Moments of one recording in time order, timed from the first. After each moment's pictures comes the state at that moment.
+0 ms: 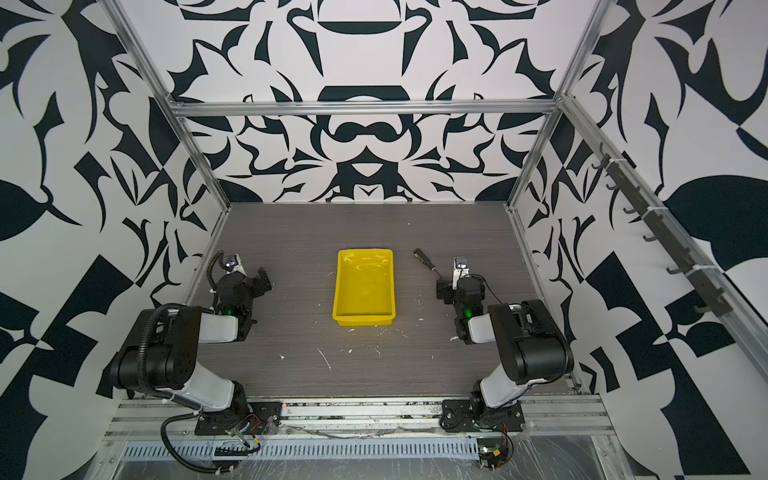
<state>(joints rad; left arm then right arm) 0.03 1.56 0.36 0.82 -0.25 -0.13 0.11 1.58 0.33 0.81 0.16 -0.02</state>
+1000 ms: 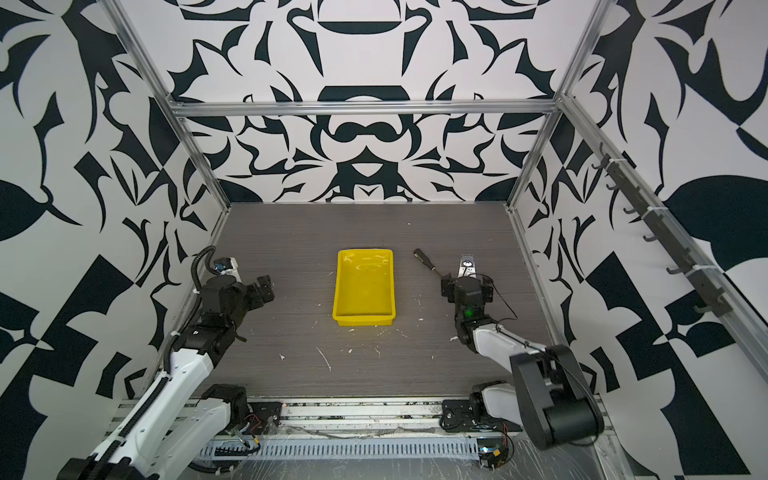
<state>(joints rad) -0.15 0.81 0.50 -0.25 -0.19 -0.37 0.22 1.18 0.36 0.38 0.43 0.03</state>
